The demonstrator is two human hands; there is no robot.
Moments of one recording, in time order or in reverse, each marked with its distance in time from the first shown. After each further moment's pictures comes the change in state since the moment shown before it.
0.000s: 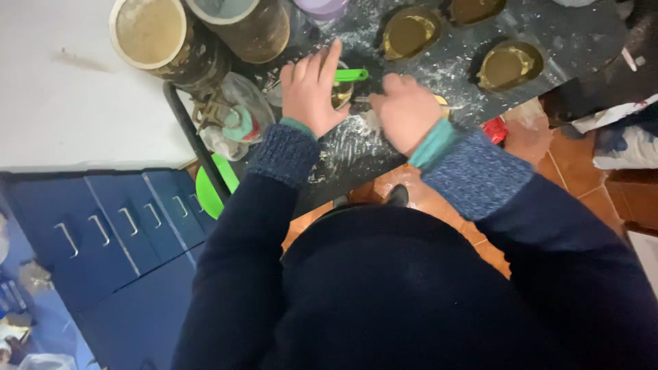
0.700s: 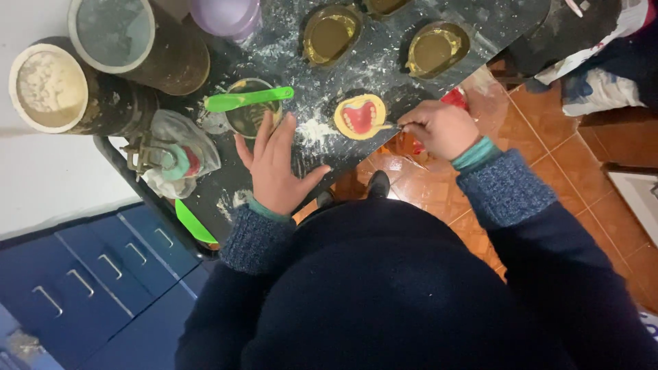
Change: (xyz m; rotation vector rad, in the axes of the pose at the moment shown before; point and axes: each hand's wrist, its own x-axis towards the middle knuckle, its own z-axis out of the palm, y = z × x) left_hand -0.042 0.089 -0.022 -0.224 -0.095 -0.106; right_hand -0.138 0.125 0.013 0.516 -0.108 0.295
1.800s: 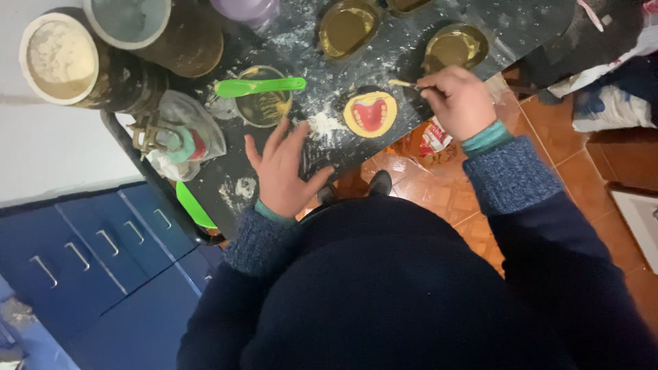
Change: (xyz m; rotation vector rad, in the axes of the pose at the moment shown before) left_hand -0.017 0.007 0.000 -0.011 -0.038 -0.053; right_hand 0.029 0.010 -0.014 -0.010 0.195 -0.015
